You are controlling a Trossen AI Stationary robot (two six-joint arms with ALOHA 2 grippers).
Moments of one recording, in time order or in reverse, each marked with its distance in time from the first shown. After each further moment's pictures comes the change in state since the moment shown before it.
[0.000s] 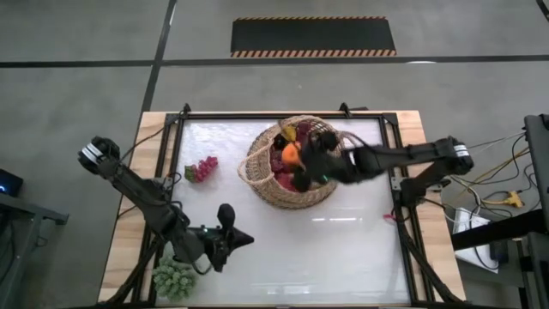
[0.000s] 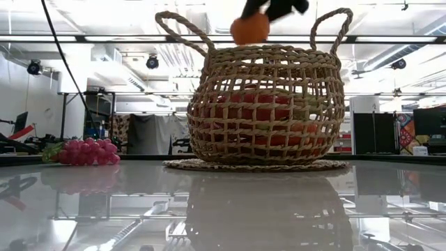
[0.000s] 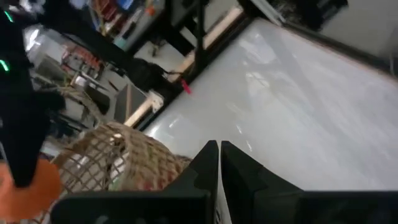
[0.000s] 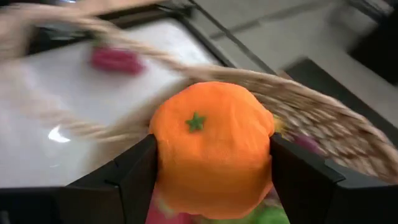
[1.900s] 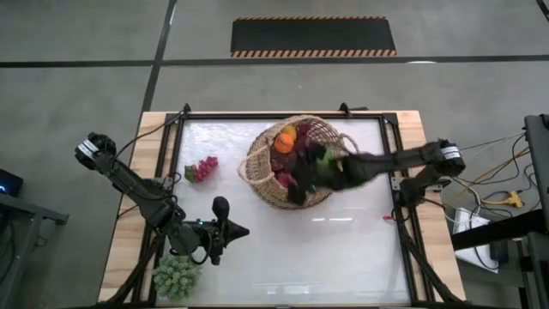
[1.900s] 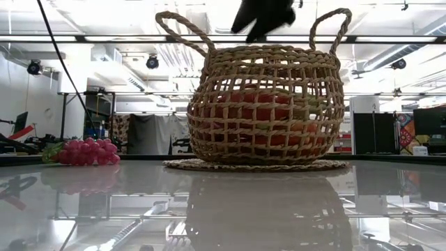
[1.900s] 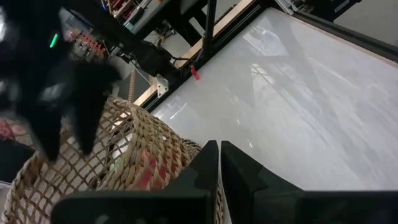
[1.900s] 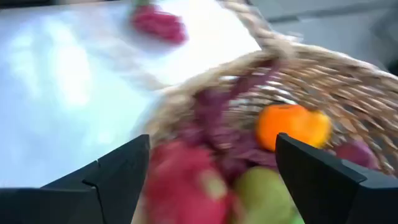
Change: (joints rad) left arm 0.010 -0.086 -0.084 -0.002 -0.023 -0.057; right arm 0.006 0.082 -0.008 0.024 -0.108 -0.090
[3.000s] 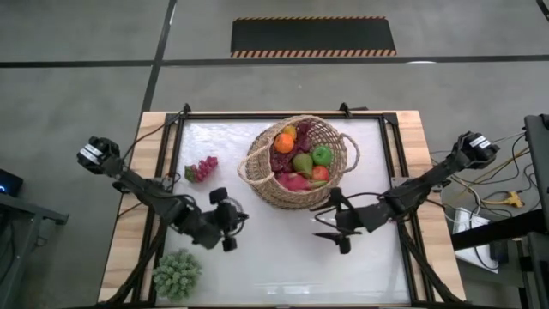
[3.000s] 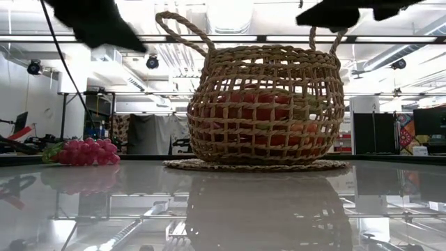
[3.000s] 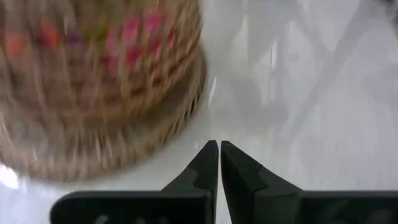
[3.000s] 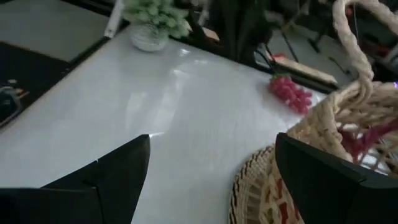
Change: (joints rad) left arm 0.122 0.069 -0.003 -0.274 0.025 -0.939; right arm 0.390 -0.389 -0.861 0.934 -0.090 -0.408
